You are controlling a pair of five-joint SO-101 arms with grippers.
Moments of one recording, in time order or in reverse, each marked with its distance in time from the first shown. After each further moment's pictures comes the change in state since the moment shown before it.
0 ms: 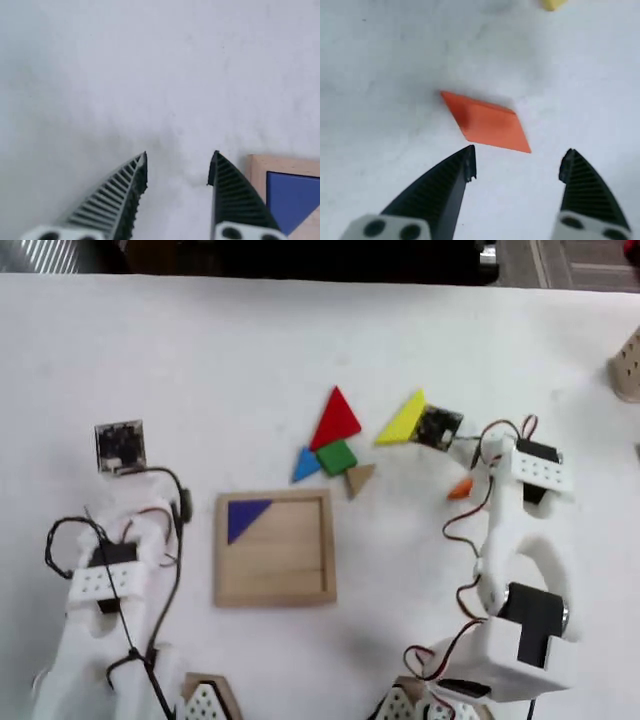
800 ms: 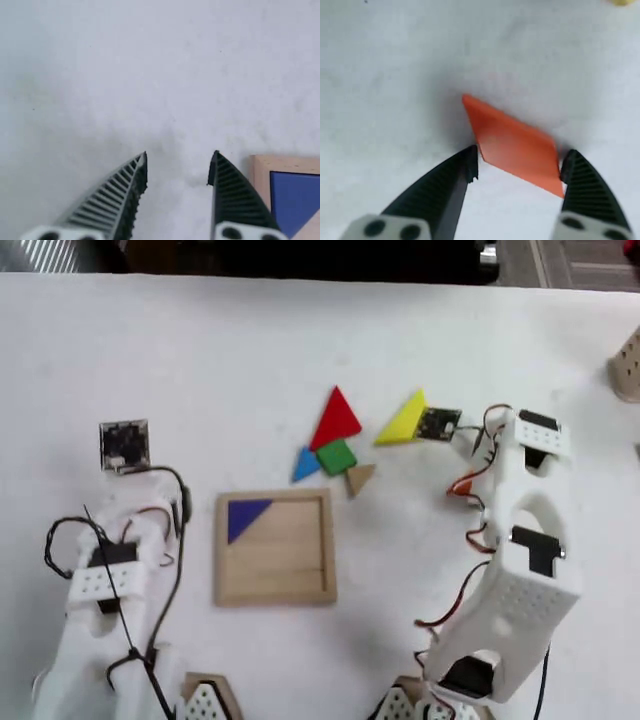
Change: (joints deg) left arm 0.0 0.0 0.0 -0.7 -3.3; right arm 0.7 24.6 -21.8 19.1 4.0
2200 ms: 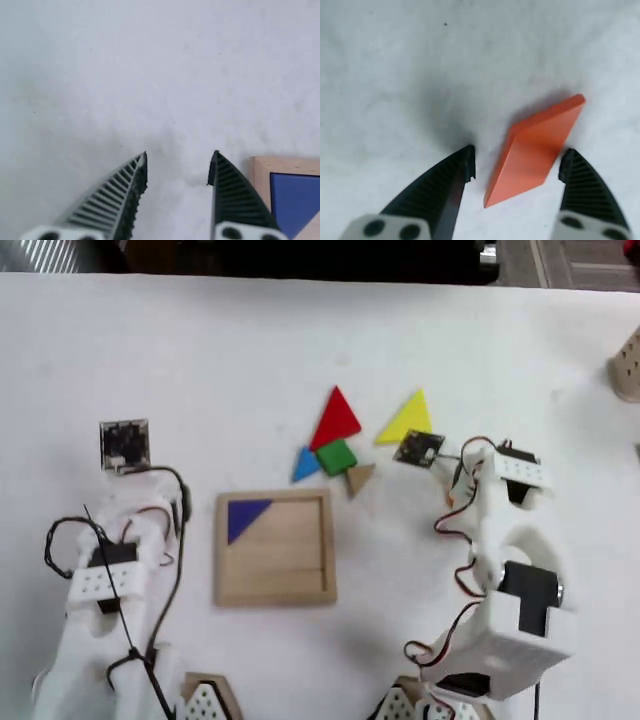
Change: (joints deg) left arm 0.0 0.0 0.1 -0.5 -0.4; right arm -3.1 -16.5 23.5 -12.5 -8.1
